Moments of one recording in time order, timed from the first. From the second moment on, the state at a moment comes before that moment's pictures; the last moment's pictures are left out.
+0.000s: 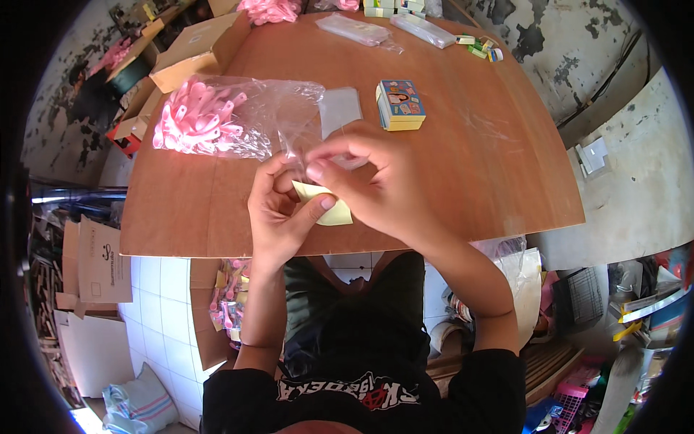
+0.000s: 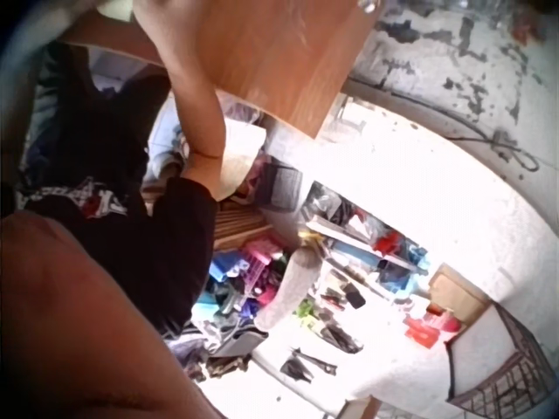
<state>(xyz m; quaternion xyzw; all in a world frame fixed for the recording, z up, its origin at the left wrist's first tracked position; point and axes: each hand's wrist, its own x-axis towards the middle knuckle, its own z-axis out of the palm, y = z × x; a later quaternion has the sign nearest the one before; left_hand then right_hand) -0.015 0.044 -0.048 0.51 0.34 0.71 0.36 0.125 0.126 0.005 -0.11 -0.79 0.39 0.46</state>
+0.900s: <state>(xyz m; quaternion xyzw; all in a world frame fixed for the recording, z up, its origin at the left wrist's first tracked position) -0.042 0.046 -0.066 0.48 0.43 0.69 0.32 0.146 0.148 -0.049 -0.18 -0.59 0.71 0.34</state>
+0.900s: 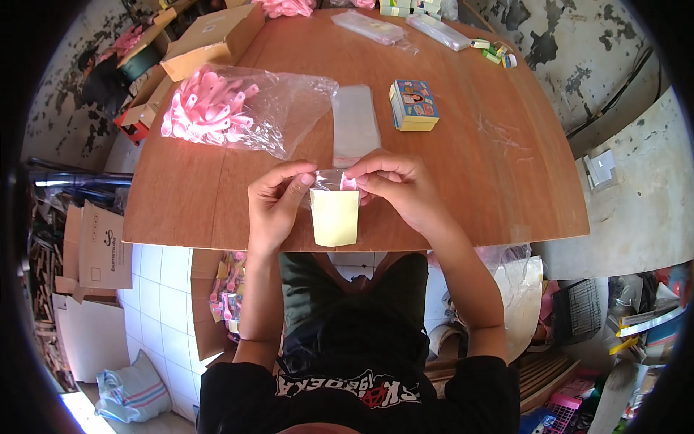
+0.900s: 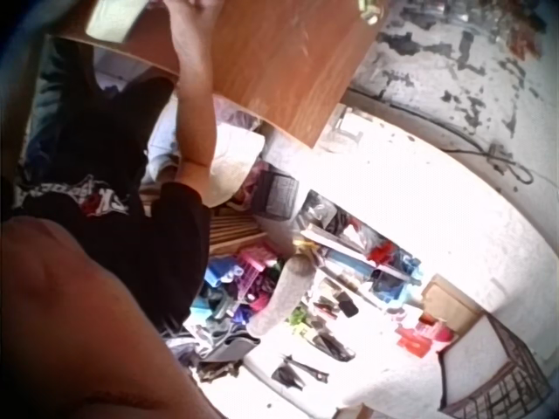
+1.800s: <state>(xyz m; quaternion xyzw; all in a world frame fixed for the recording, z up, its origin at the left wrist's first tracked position) -0.050 0.035 -0.059 0.50 0.45 0.62 0.40 0.151 0.135 -0.039 -0.14 -0.77 0.54 0.30</state>
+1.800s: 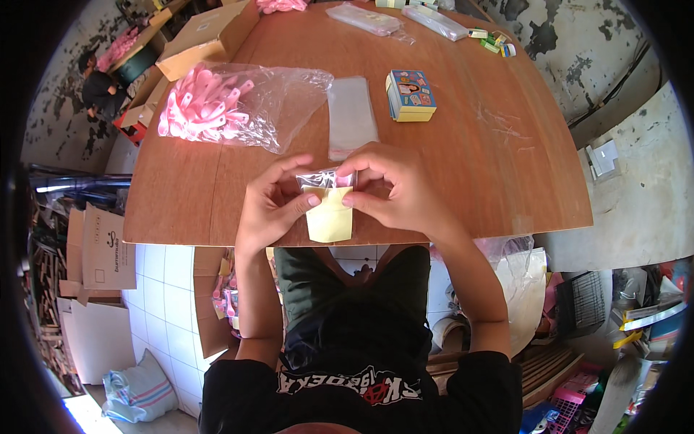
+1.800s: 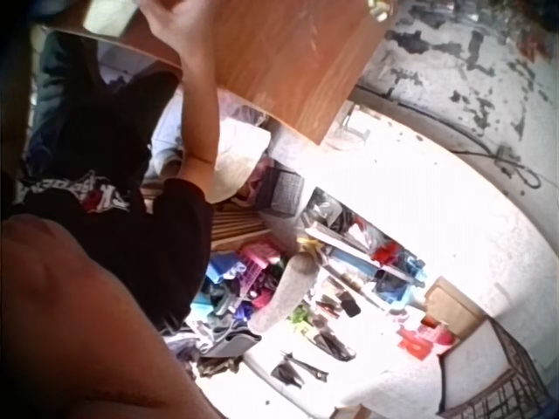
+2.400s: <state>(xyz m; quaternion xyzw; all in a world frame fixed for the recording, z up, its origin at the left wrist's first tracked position) -0.061 0.027 -0.068 0.50 0.42 0.64 0.40 0.138 0.124 -0.044 -0.13 -0.78 0.52 0.32</state>
